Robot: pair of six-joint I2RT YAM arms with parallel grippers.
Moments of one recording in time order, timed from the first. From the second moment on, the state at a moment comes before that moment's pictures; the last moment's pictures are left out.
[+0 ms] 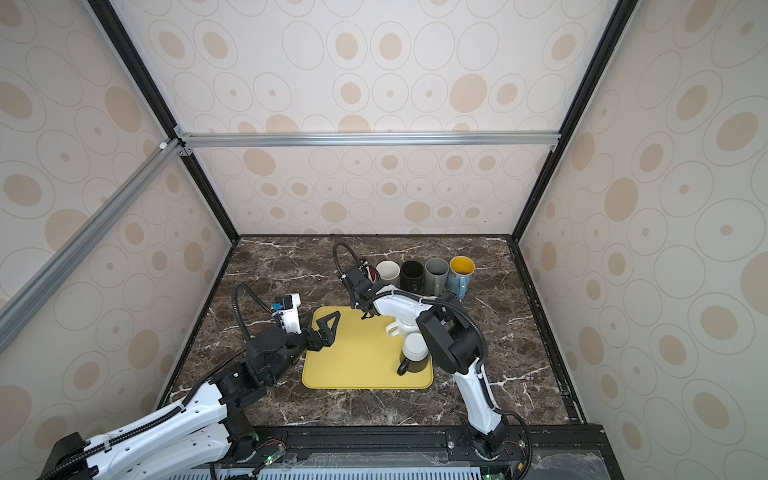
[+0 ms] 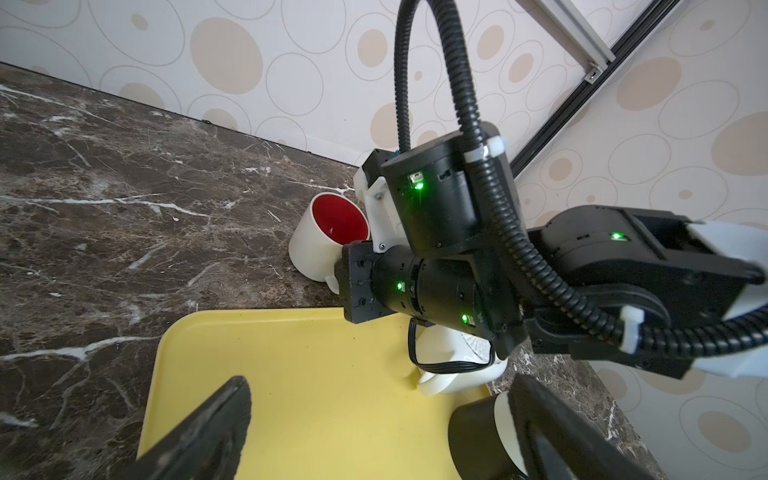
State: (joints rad) left arm -0.80 0.82 0.45 0.13 -0.33 -0.60; right arm 0.77 2.13 1.57 -0.36 0.41 0.47
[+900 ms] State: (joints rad) left arm -0.80 0.78 0.44 0.13 -0.33 -0.60; right arm 0.76 2.15 1.61 -0.36 0.41 0.51
